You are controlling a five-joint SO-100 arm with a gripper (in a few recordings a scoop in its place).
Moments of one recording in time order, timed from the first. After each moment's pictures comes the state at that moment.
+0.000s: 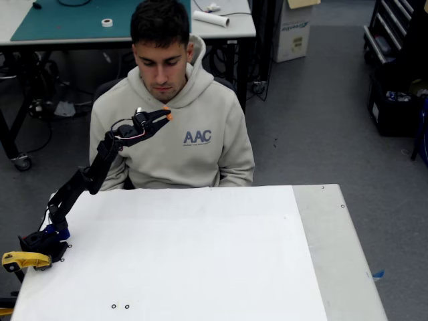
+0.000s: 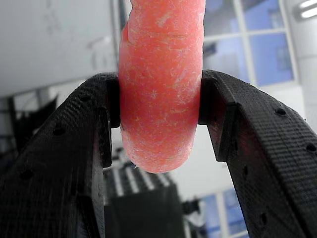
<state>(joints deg) 12.7 44.0 -15.0 42.5 -74.9</state>
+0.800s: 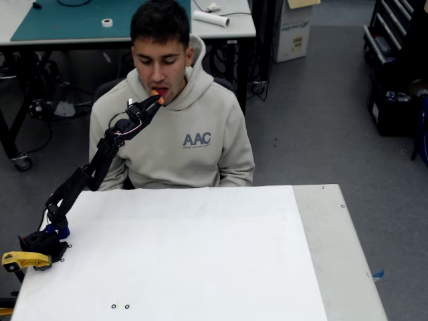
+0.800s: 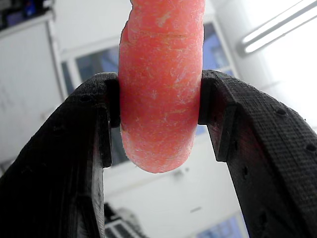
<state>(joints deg) 5.9 40.8 -15.0 29.4 -74.9</state>
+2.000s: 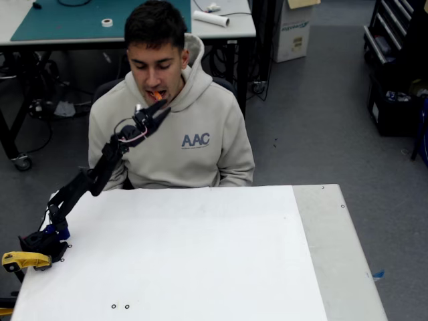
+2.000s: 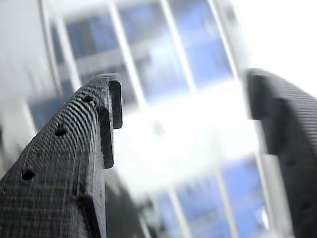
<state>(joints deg) 19.2 40.8 -15.0 29.4 -75.0</state>
